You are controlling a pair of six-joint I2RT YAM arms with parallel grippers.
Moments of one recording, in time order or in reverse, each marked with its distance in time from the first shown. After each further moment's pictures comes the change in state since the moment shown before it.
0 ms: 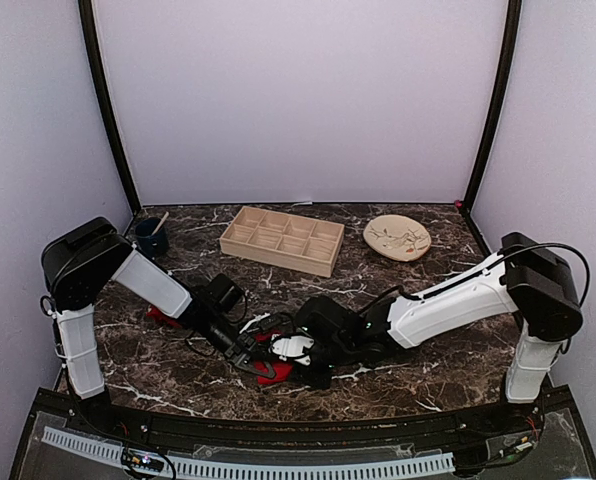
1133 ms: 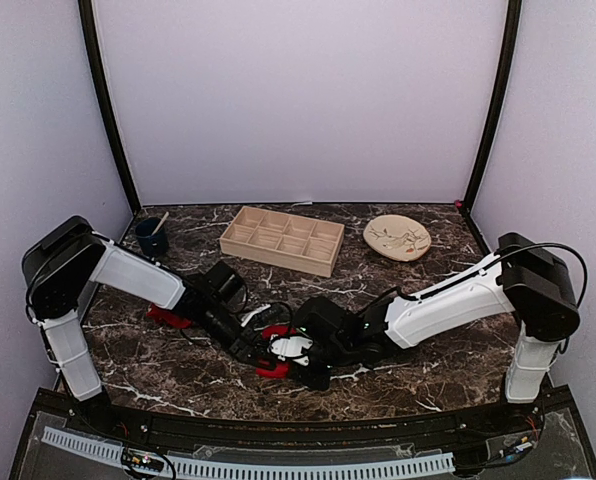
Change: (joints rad) left arm -0.013 -0.122 0.049 -0.170 -0.293 0.000; right arm 0.000 0.017 0.010 -0.002 -0.016 0.015
